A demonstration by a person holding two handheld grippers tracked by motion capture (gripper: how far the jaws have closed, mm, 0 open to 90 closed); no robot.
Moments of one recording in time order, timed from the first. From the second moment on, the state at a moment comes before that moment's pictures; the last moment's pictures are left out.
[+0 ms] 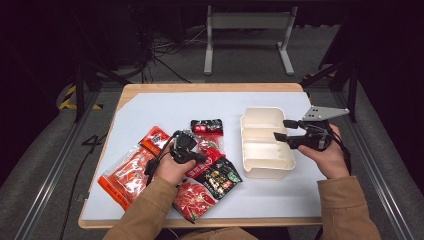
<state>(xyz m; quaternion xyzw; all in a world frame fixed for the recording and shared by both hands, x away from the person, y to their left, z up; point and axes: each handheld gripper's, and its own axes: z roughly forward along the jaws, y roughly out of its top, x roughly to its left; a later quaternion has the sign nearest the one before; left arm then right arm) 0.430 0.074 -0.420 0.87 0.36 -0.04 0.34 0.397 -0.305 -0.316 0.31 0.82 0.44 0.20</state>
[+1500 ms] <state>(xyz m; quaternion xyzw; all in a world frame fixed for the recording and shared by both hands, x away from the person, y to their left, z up) 0.336 0.094 -0.296 0.84 0.24 0.14 0.47 0.386 -0.304 -0.304 0.30 0.80 0.47 0.23</state>
